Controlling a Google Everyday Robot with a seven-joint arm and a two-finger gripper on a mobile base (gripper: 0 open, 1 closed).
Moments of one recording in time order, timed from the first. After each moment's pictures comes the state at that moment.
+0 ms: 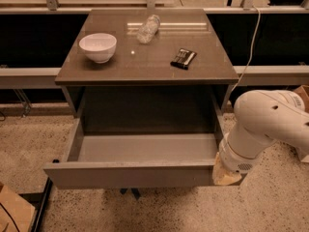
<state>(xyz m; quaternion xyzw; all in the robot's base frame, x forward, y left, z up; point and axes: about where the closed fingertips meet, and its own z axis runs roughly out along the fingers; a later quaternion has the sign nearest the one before) 0.410 -0.197 0.673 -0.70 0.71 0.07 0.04</state>
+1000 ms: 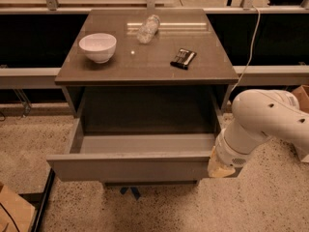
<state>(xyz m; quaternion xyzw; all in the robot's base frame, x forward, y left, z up) 0.438 -0.189 0.665 -0.69 0.72 0.07 0.07</state>
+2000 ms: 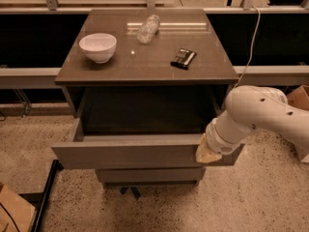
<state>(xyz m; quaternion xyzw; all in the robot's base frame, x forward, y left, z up) 0.496 -0.161 0.661 -0.70 0.70 0.05 0.15</state>
